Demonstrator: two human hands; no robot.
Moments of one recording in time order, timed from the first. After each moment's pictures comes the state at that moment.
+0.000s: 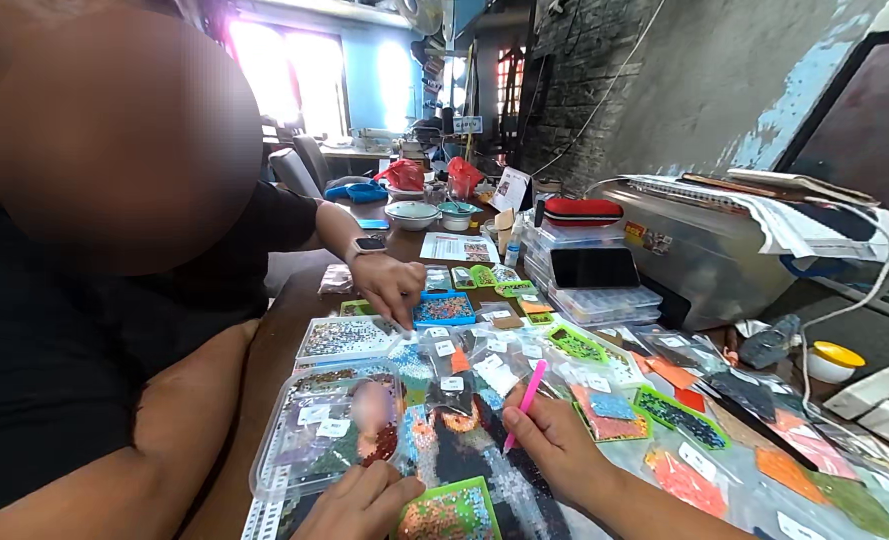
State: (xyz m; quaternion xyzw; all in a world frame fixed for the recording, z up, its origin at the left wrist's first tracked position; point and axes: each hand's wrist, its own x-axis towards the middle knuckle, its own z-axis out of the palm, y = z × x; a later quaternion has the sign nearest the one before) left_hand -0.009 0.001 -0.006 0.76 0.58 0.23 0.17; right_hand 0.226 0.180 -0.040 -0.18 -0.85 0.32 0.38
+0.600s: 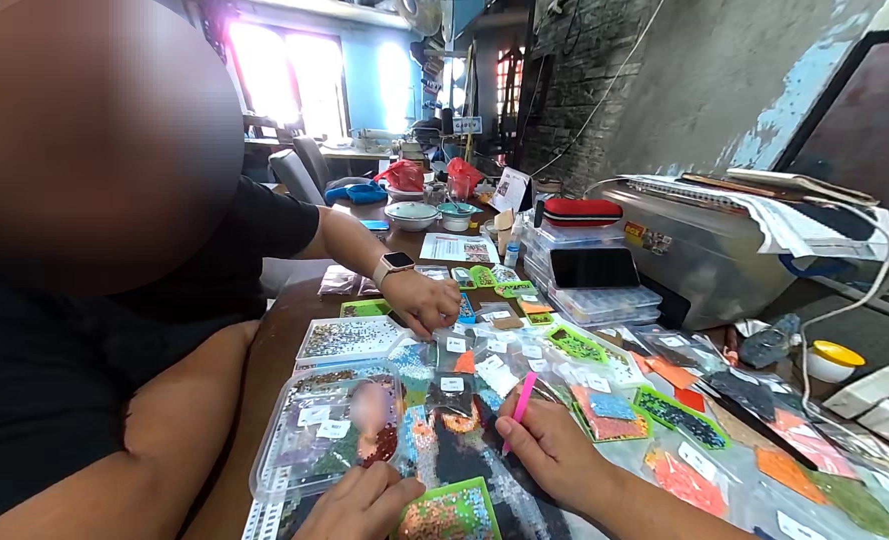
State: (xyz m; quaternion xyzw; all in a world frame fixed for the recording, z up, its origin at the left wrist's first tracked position) left_hand -0.008 0.001 -0.006 0.76 0.59 0.22 0.17; right_hand 0.225 0.179 -0.038 -0.16 -0.89 0.23 0.36
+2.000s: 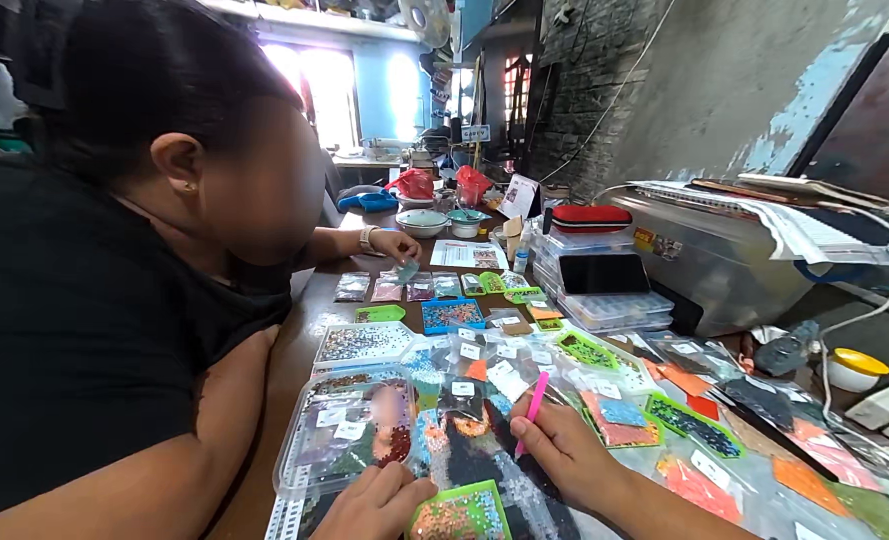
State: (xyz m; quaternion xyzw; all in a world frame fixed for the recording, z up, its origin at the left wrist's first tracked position) left_hand -0.009 0.001 -0.007 0.76 0.58 0.23 0.16; right_hand 0.229 0.185 -0.039 -0.16 -0.88 0.28 0.34
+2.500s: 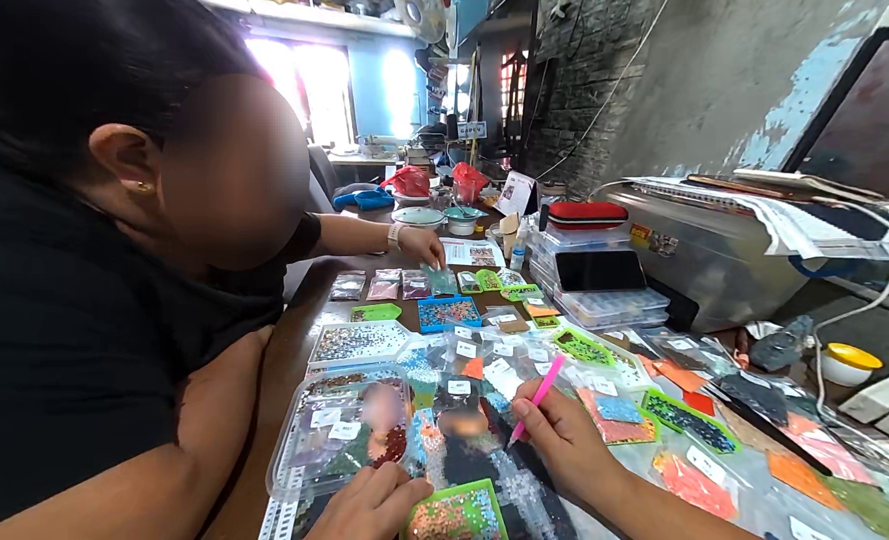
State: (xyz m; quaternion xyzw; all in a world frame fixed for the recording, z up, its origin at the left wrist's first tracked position) left_hand -0.008 0.001 -0.007 0.76 0.58 0.23 0.16; right_hand 0.224 0.180 -0.038 -0.20 -0.82 0.35 0.41
